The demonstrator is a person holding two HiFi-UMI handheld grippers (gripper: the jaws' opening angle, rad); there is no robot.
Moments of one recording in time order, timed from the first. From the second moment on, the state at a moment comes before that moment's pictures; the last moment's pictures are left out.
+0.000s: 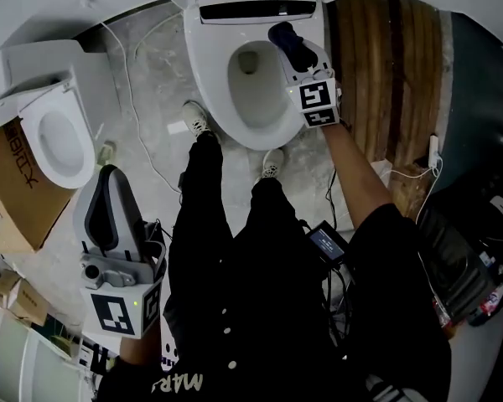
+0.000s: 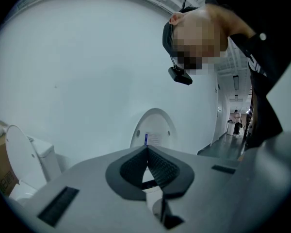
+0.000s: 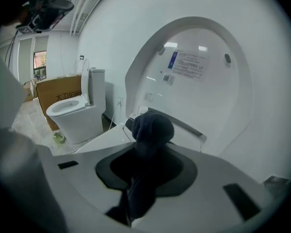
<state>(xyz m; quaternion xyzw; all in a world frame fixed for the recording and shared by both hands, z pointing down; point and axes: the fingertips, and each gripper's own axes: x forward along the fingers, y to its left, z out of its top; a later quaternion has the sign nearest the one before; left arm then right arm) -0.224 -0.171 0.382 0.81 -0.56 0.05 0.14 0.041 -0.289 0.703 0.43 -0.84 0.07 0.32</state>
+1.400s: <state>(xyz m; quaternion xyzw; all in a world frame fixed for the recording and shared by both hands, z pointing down) -0.230 -0.162 0.470 0.80 -0.56 0.08 0.19 0.081 -0.307 0.873 0.15 -0.73 -0.22 0.63</state>
